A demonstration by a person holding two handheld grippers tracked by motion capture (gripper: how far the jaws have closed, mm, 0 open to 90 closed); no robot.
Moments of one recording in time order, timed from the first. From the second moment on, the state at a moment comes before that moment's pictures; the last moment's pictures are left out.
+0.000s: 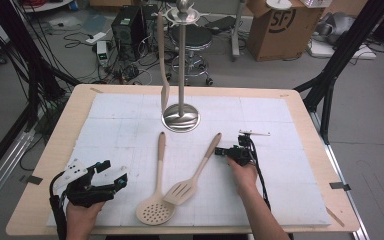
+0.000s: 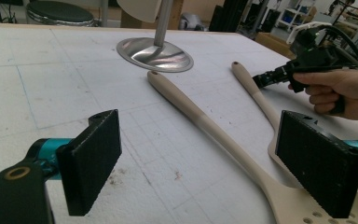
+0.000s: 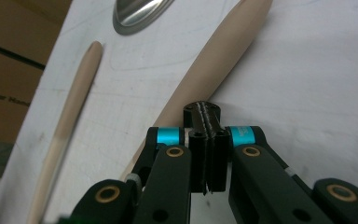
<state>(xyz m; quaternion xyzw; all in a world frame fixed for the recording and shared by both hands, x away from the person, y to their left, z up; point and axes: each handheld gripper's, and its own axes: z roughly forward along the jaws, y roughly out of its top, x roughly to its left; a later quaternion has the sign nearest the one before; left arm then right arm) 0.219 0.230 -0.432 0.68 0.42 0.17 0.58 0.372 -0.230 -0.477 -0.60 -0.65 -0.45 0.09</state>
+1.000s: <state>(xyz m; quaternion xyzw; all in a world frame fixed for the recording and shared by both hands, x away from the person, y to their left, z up) 0.217 0.232 -0.432 0.68 0.42 0.17 0.58 0.336 -0.121 -0.463 -0.45 -0.79 -0.39 0.13</state>
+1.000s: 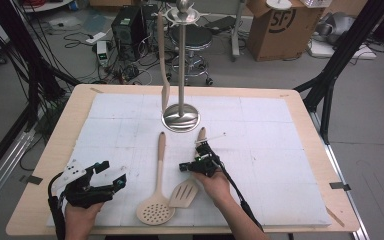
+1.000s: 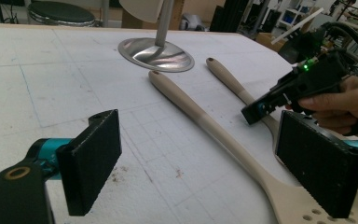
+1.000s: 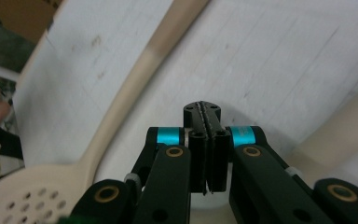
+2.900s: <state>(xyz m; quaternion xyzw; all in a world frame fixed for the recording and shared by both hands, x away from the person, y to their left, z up) 0.221 0.227 -0.433 0.68 0.42 0.17 0.58 0.324 -0.173 -0.444 -0.48 -0.80 -0.36 0.08</state>
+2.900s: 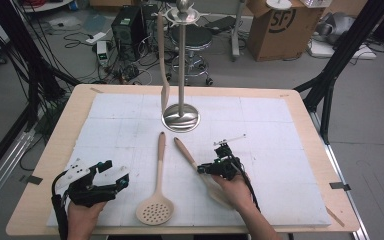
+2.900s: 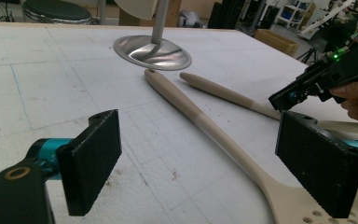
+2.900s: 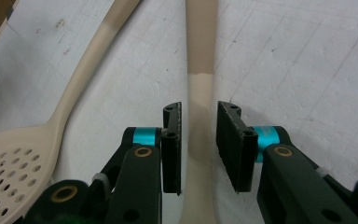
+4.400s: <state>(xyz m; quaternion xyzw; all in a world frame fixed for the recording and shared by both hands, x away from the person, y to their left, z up) 0.219 0.228 -0.432 0.68 0.42 0.17 0.58 0.297 -0.158 -0.432 -0.41 -0.77 -0.47 -0.12</state>
